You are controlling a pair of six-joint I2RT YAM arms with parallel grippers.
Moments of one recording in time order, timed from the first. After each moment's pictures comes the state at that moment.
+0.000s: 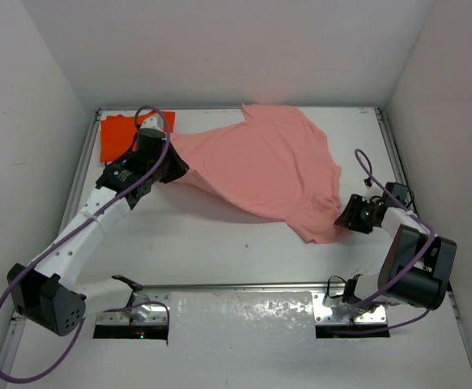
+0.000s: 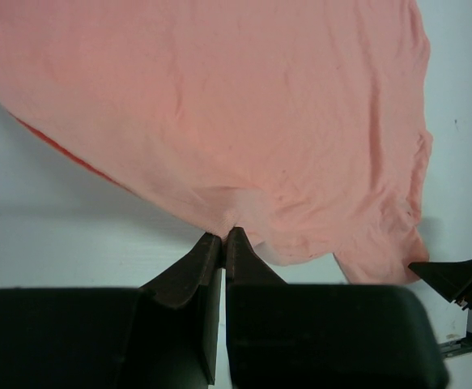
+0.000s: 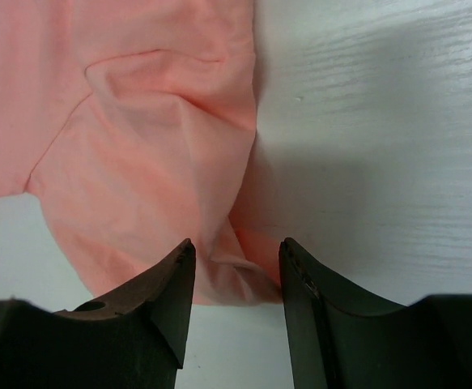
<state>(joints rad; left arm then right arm) -0.39 1.18 1.14 -0.59 -0.11 -0.68 -0.42 1.38 0.54 -0.30 -0.49 -0.05</state>
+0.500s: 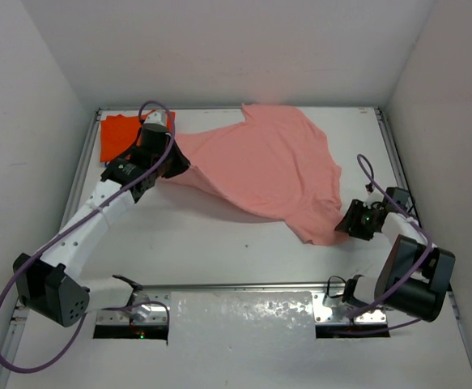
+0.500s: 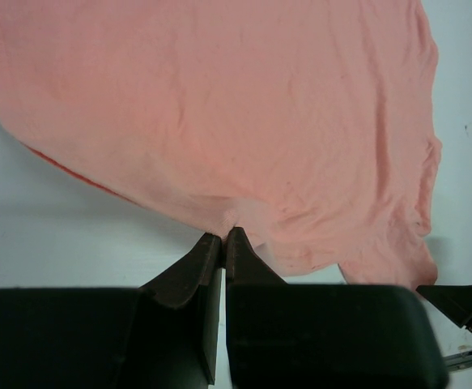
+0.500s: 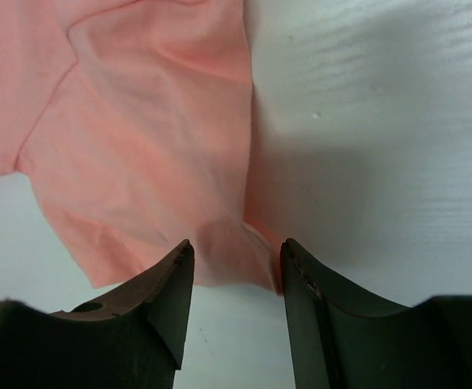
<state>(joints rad) -0.39 1.24 1.18 -0.58 -0.12 -0.66 -0.43 1.30 0.50 -0.37 -0.47 -0.02</state>
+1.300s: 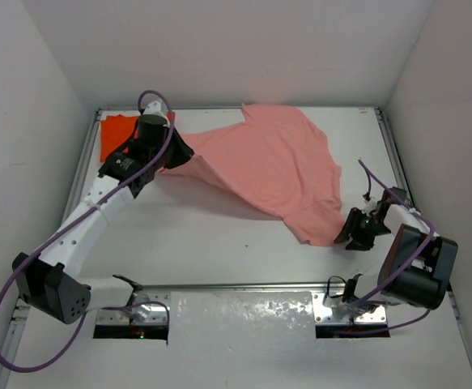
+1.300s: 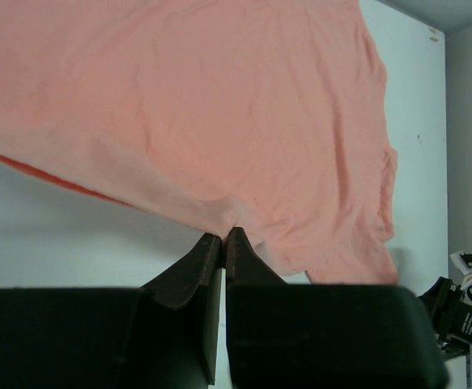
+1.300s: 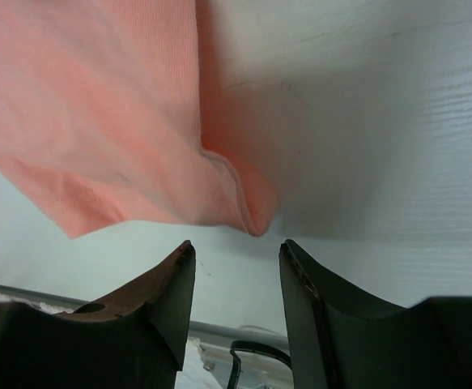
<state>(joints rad) -0.39 1.26 1.26 -0.55 -0.09 -0.65 -0.43 1.38 0.58 -0.64 -0.40 0.00</state>
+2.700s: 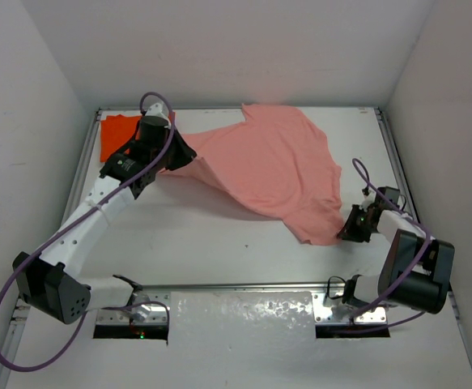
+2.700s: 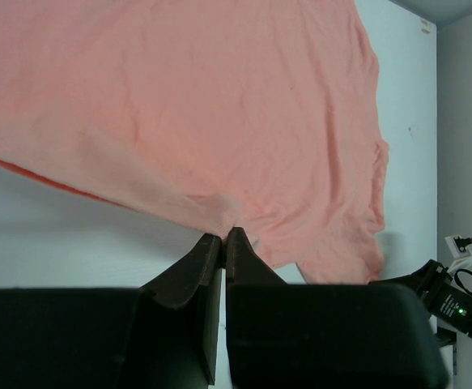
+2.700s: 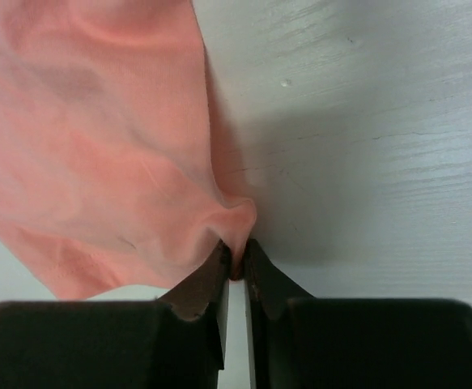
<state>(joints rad) -0.40 1.26 1.24 -0.54 -0.06 -0.68 -0.36 1.34 0.50 -0.39 -0.33 0.08</state>
